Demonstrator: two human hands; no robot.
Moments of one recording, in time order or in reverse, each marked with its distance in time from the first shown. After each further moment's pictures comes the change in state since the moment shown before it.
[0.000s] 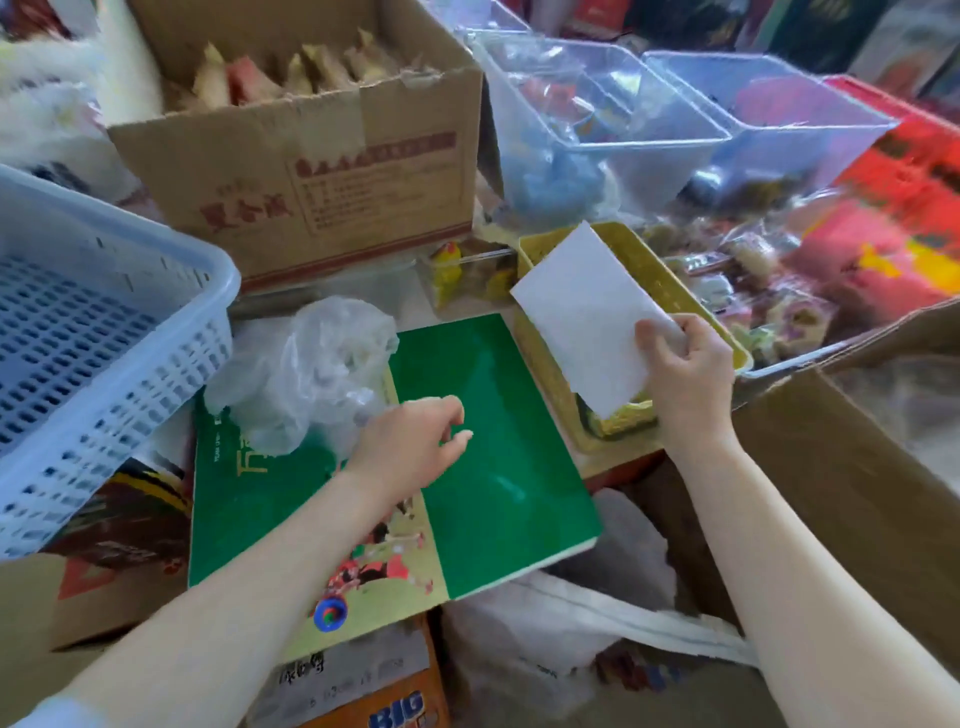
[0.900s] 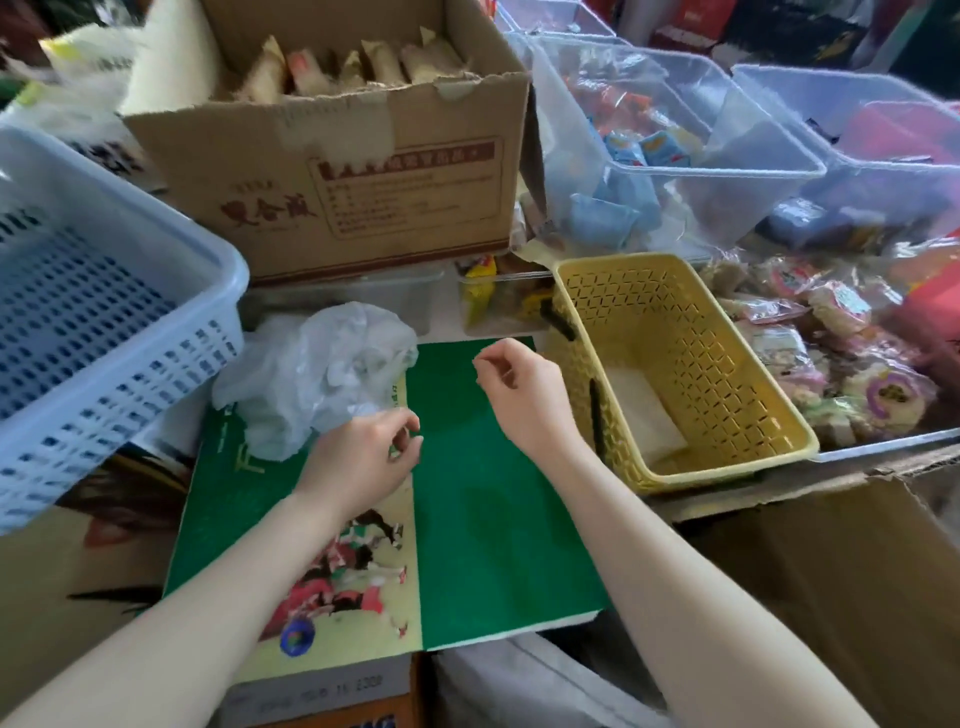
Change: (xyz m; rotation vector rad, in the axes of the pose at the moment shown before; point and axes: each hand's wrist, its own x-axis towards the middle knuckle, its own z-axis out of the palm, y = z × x) left_hand 0.007 -0.031 0.007 -0.061 0.107 -0.221; right_hand 0.014 0.006 0.118 -0.139 -0.605 -0.199
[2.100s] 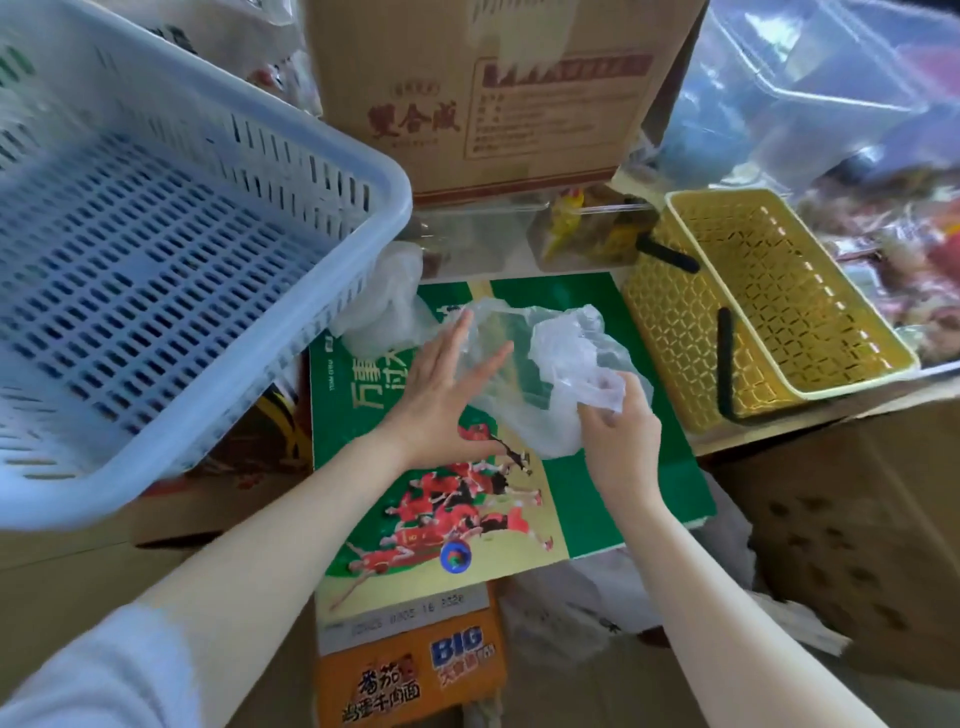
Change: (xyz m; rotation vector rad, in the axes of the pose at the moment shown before) left_hand -0.030 -0.116 -0.006 -0.159 -0.264 0.241; right_hand -0.093 -0.025 0.107 0.029 0.319 0.339
